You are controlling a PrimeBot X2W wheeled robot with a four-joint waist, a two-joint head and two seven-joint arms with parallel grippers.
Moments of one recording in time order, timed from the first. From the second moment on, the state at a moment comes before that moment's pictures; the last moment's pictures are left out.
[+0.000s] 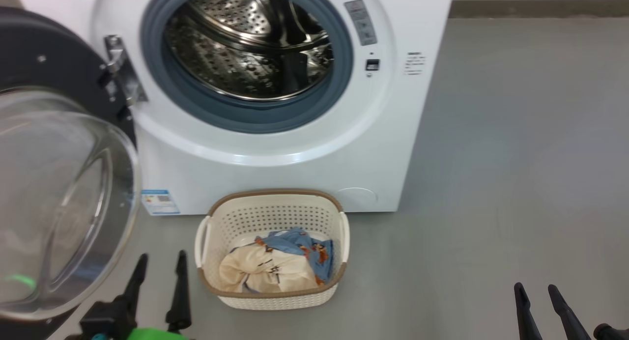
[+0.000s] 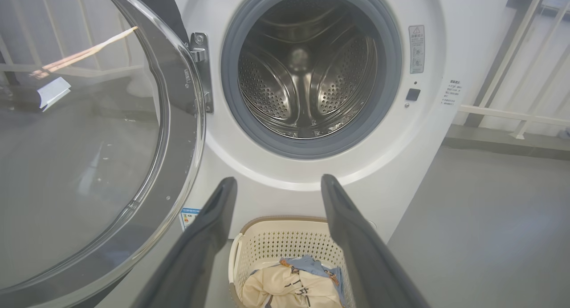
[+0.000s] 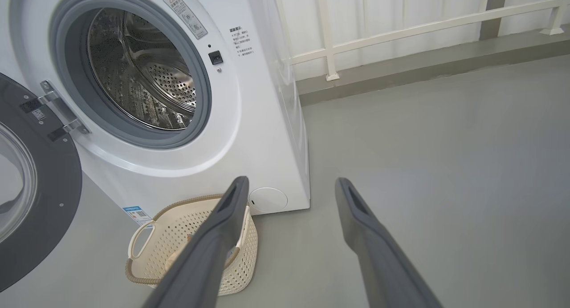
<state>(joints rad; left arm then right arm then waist) -0.02 0.05 -0.09 0.16 -0.25 -0.07 -0.25 0.18 -0.09 -0.11 0.10 0.36 0.13 -0.25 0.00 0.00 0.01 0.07</state>
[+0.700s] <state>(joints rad) 0.15 0.04 0.02 0.14 -0.28 -0.11 -0.25 0.18 -0.08 -0.11 0.09 0.36 0.13 -0.25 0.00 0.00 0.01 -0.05</state>
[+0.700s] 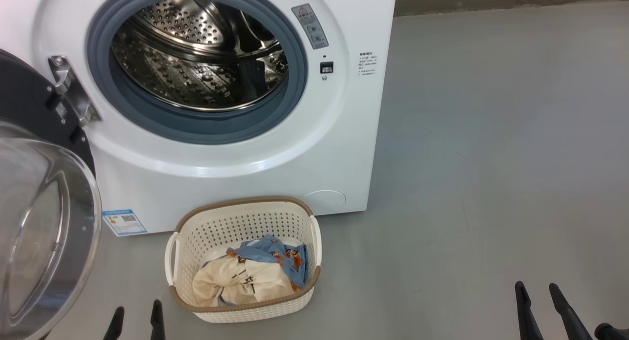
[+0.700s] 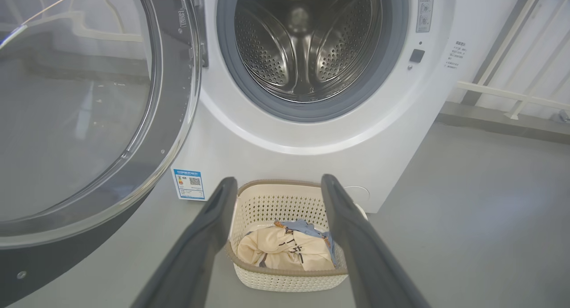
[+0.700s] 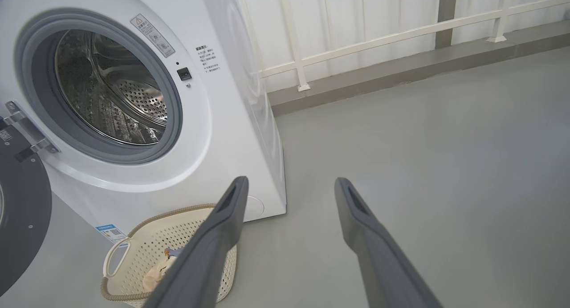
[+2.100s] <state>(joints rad) 0.21 0.04 0.01 0.09 -0.29 -0.12 -0.25 0.18 -0.09 -0.13 0.11 0.31 0.13 -0.25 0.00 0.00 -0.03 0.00</state>
